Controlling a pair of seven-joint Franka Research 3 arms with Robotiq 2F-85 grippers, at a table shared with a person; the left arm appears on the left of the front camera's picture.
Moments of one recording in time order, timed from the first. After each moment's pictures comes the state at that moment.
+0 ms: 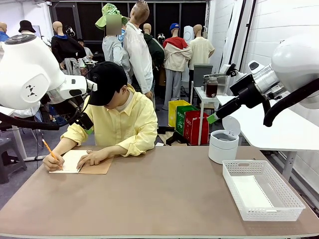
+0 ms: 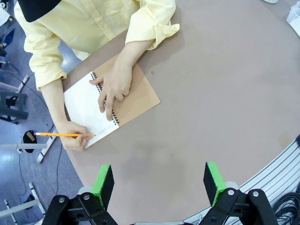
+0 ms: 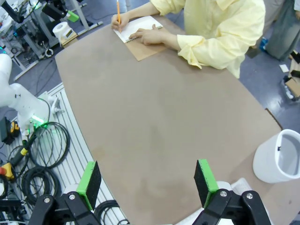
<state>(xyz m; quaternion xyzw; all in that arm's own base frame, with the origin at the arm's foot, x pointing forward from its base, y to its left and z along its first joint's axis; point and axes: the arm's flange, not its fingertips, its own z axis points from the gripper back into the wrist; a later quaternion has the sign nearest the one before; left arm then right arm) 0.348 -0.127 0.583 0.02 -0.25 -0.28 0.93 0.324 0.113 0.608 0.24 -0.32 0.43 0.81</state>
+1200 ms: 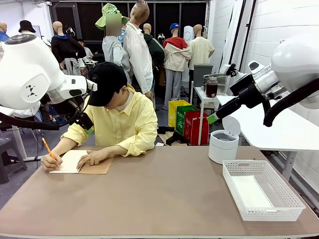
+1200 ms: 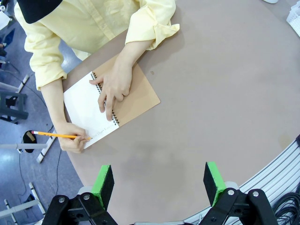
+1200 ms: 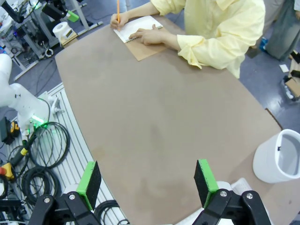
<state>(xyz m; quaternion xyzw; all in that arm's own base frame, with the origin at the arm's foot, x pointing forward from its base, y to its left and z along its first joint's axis) 0.348 -0.127 0.583 0.02 -0.25 -0.28 0.93 0.324 0.113 0.608 0.24 -0.32 0.43 0.81</state>
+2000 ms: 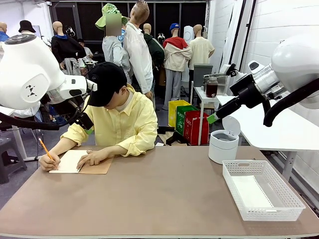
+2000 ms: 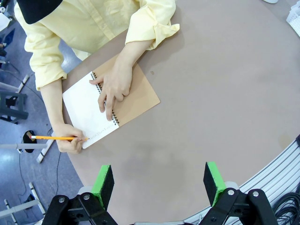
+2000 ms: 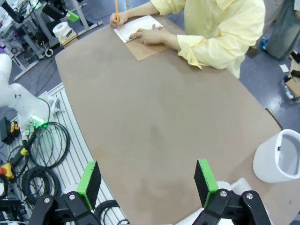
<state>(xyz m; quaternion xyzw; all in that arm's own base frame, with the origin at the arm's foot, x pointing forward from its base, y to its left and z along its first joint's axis) 0.348 -0.127 0.583 0.02 -0.25 -0.28 0.93 0.324 0.113 0.608 0.24 -0.32 0.43 0.81</state>
